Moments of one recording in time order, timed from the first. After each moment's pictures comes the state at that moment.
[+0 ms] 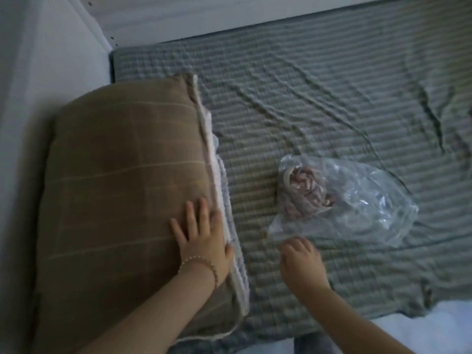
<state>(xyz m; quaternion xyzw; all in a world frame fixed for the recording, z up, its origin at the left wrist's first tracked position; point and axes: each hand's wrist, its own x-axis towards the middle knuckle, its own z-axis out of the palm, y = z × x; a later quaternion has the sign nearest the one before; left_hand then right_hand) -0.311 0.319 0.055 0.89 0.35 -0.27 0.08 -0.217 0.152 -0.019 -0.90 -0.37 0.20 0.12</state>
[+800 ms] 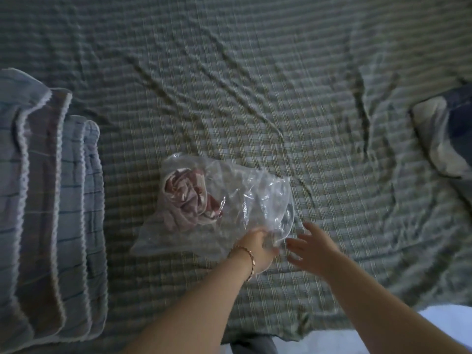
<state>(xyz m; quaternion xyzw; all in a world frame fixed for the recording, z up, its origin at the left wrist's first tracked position) 0.062 0.020 -0.086 0.72 0.37 -0.29 0.52 0.161 -0.085 -0.067 -0.63 0.29 0.52 0.49</state>
